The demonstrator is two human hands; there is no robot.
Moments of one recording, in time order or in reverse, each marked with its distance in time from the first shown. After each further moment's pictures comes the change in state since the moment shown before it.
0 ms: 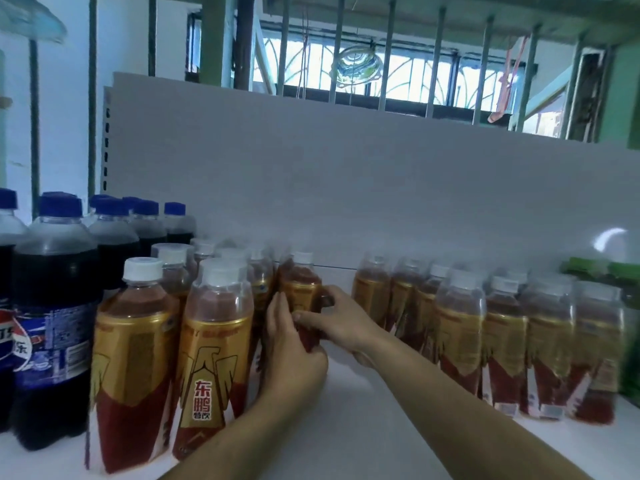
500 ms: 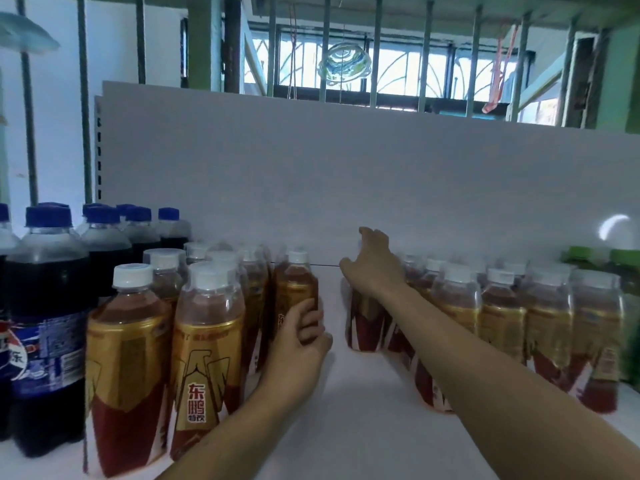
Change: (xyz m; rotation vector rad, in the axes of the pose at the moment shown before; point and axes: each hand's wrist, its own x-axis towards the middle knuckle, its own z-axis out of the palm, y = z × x) left_hand 0.000 0.005 0.001 -0.302 -0.153 -0.009; right_hand 0.034 -0.028 -0.059 -0.729 0.412 -0.085
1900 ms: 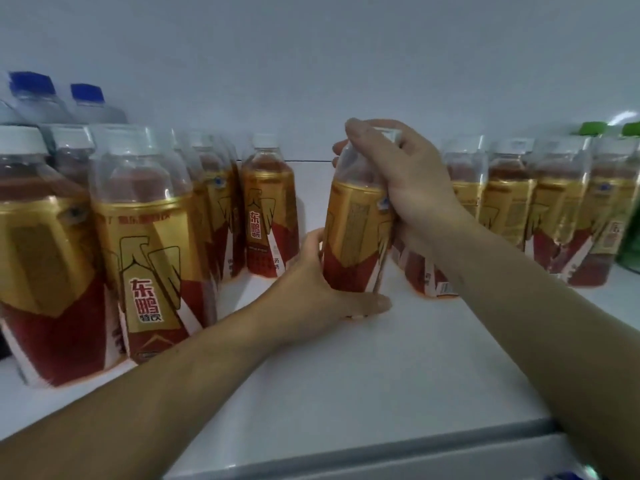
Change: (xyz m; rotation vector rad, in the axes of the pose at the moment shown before) left_hand -0.024 -0.008 0.013 0.304 -0.444 -0.061; right_hand -0.093 0.015 -0.020 1.034 0.052 -0.034
